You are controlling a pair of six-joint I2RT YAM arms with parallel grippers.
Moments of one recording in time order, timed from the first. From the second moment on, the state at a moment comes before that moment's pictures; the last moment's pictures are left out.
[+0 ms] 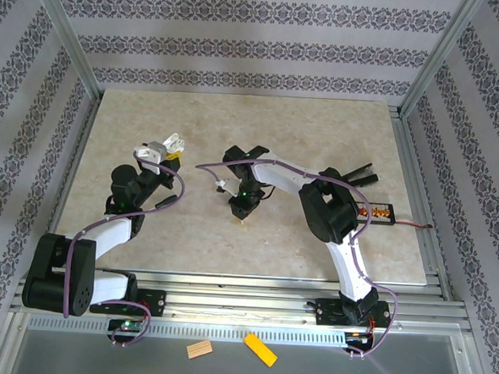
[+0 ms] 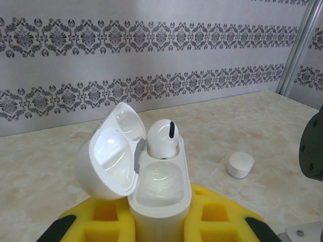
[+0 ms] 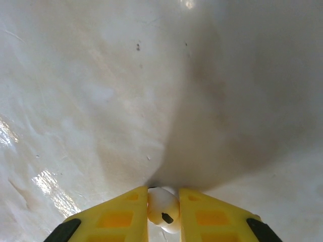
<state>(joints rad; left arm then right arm) -0.04 1.26 0.39 0.83 0.38 -0.03 0.73 2.20 1.69 -1.07 -0.26 -0.22</state>
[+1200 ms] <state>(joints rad) -0.26 1.39 0.40 0.91 0.54 -0.05 0.84 1.55 1.32 -0.24 0.07 -0.22</state>
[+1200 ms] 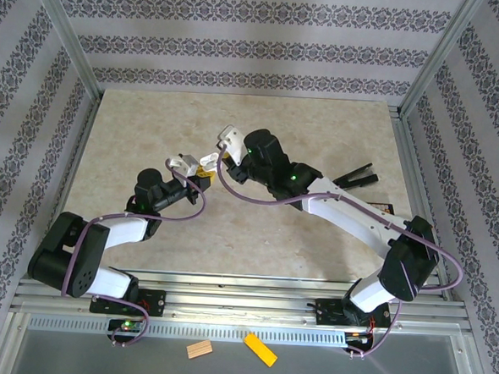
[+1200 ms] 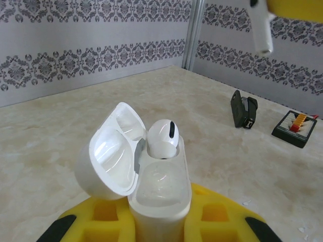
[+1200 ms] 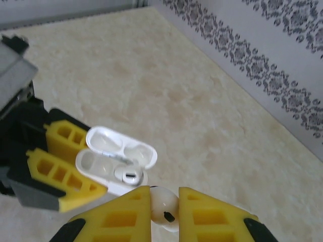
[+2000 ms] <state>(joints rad) -0.27 1.36 0.41 0.91 0.59 -0.08 0.84 1.67 1.33 -0.16 -0.07 -0.21</state>
